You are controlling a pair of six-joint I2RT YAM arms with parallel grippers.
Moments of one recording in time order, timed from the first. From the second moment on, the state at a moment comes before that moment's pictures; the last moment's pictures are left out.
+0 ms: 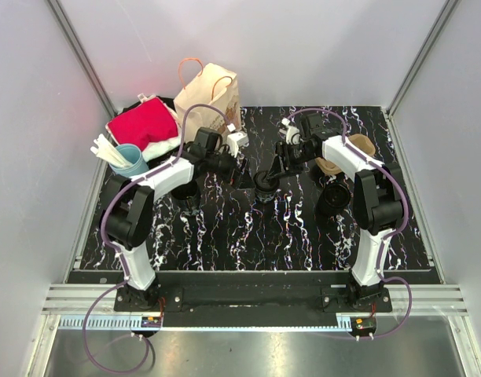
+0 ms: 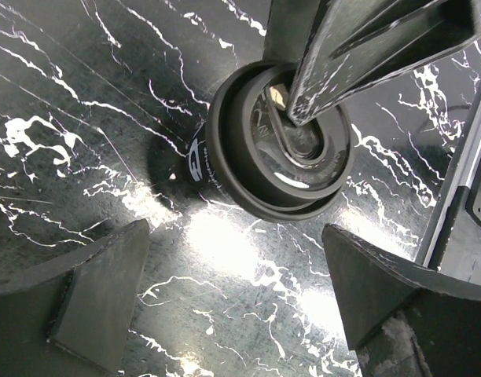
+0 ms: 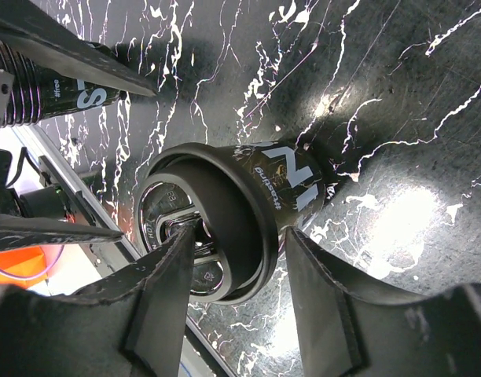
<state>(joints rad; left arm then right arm) -0.44 1.81 1.25 -0.19 0.72 0.00 0.29 1.97 1.52 -0.62 -0.70 0.13</state>
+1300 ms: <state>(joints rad) -0.39 1.92 1.24 -0.01 0.89 -0.28 0.29 1.96 1.46 -0.54 -0.74 0.16</state>
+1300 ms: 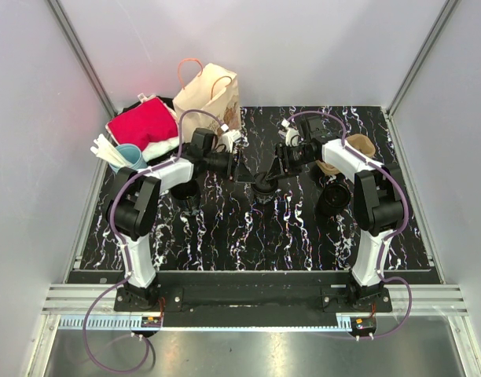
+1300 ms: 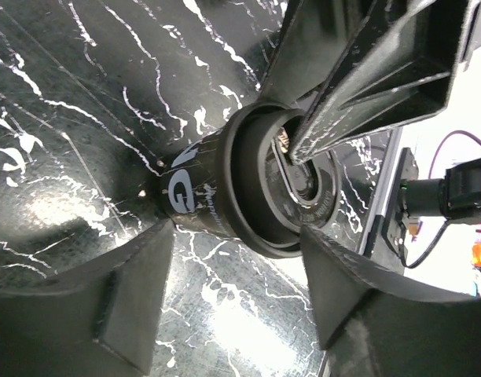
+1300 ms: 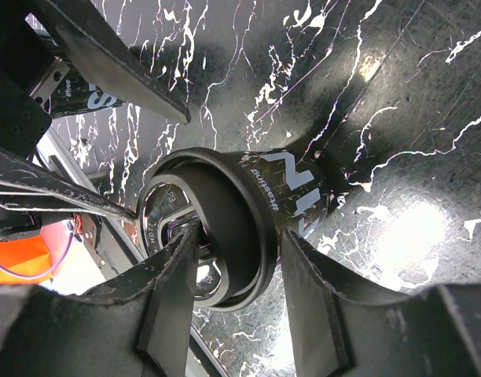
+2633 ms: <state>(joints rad) -0.39 1.89 1.10 0.13 0.93 -0.37 0.29 1.95 1.45 -0.53 -0.73 0.16</state>
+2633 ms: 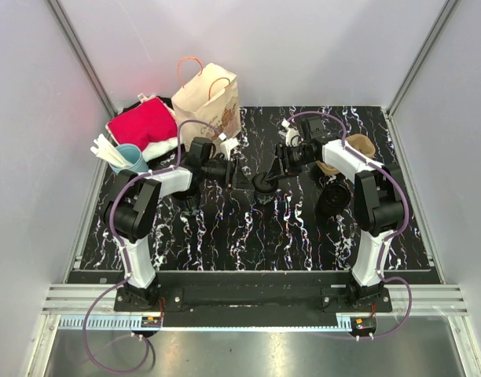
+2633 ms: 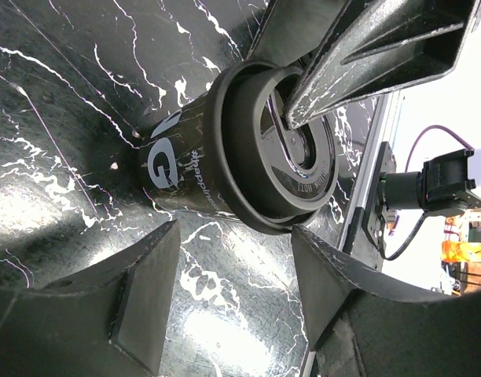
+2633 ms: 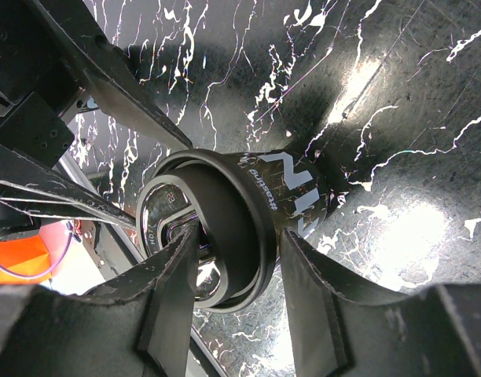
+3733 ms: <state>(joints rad) -0.42 1.93 1.23 -0.06 0.91 -0.36 0.29 1.88 1.36 -0.44 -0.67 0.15</state>
